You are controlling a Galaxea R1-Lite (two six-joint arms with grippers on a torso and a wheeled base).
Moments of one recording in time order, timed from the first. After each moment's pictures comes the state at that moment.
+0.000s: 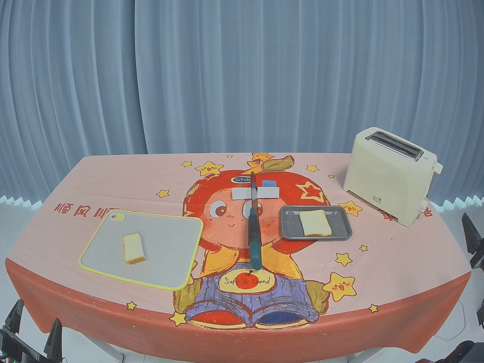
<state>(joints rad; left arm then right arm) 0.00 0.02 -0.02 0.00 0.01 -0.01 0.15 0.83 -0.06 -0.75 -0.35 0.09</state>
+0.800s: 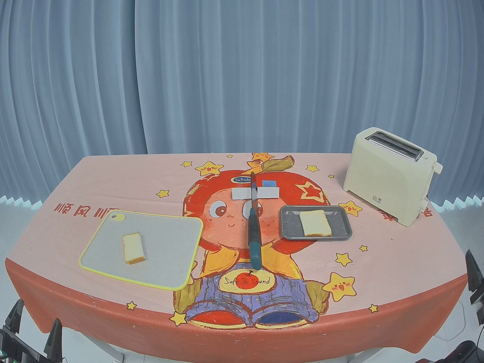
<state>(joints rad) 0.00 0.02 -0.02 0.00 0.01 -0.01 0.12 0.49 -0.02 -0.42 -0.32 0.06</state>
